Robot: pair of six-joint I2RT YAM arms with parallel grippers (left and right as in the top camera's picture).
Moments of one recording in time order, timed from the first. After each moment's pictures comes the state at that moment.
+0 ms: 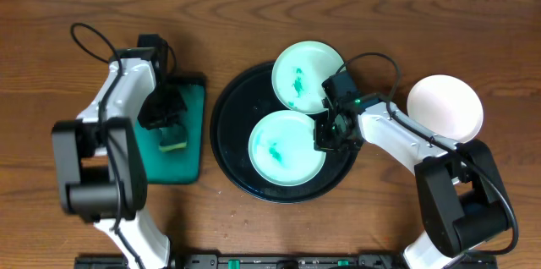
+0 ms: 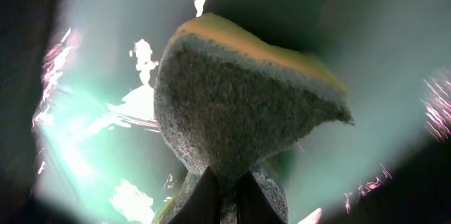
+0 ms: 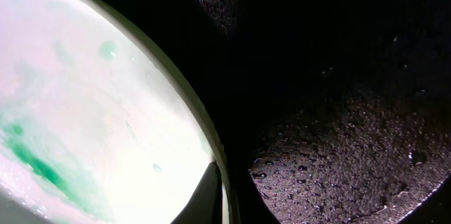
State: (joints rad) left arm 0.04 1.90 1.32 -1.04 -0.05 -0.42; right arm 0.42 1.80 1.01 -0.67 -0.22 0.49
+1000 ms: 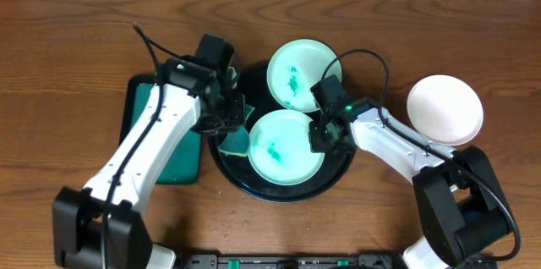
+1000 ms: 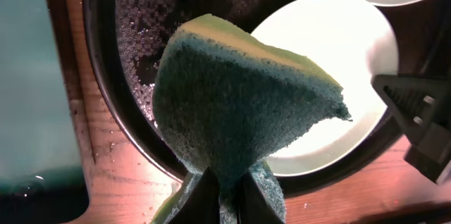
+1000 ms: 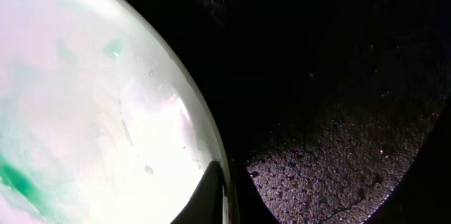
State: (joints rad) left arm -0.34 1.62 1.32 -1.12 0.24 -0.41; right arm 0.49 1.77 1.01 -0.63 -0.07 0.44
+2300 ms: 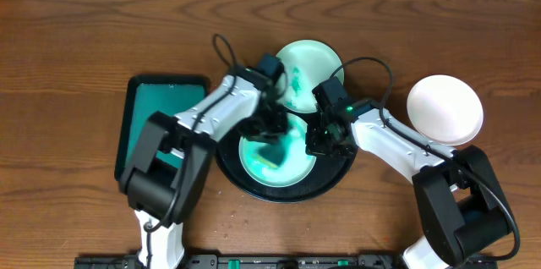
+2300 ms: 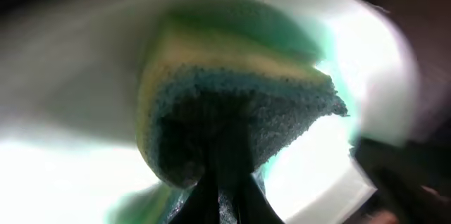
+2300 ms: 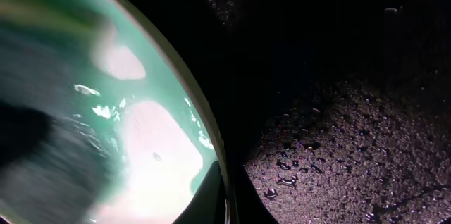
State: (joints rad) left arm -0.53 2.01 1.34 -0.88 0.39 -0.45; right arm 0.49 1.77 0.99 -0.65 -0.24 0.59
